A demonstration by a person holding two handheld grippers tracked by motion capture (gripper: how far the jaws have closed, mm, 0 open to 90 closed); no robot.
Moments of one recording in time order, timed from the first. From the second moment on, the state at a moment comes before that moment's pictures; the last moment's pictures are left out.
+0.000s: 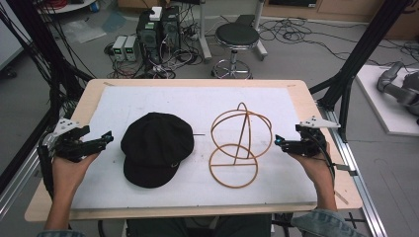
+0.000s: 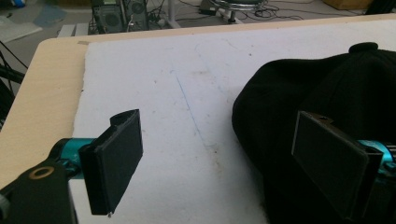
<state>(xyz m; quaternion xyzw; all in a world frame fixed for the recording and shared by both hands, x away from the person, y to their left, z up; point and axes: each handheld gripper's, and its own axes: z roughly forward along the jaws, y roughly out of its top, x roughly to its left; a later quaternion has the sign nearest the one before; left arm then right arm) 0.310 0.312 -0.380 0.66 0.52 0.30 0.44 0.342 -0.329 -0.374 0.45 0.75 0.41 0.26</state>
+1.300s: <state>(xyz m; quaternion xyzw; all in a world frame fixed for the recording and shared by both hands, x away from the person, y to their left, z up) 0.345 0.278 -0.353 0.67 0.50 0.26 0.48 0.340 -0.333 -0.371 0.45 0.75 0.41 0.26</state>
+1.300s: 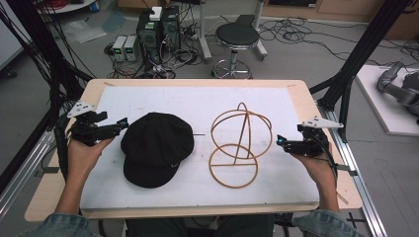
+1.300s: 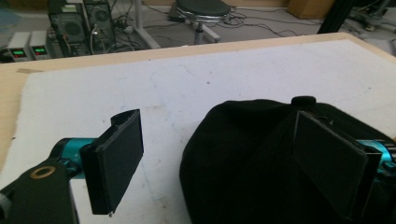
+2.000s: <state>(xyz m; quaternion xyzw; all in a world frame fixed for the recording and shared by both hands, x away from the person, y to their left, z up) 0.379 0.213 -0.356 0.70 0.45 0.21 0.51 0.341 -0.331 -0.372 0.45 0.76 0.40 0.25</state>
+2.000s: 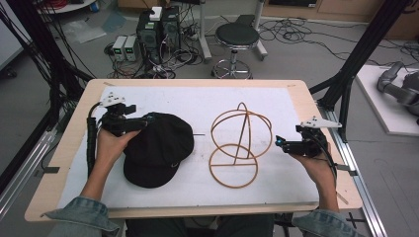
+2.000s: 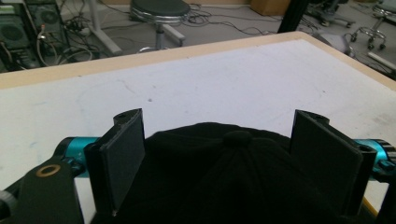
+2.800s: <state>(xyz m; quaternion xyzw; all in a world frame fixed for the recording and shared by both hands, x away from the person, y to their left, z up) 0.397 0.175 -0.375 0.76 0.45 0.17 0.44 0.341 -0.330 -0.372 0.45 0.76 0.40 0.25</state>
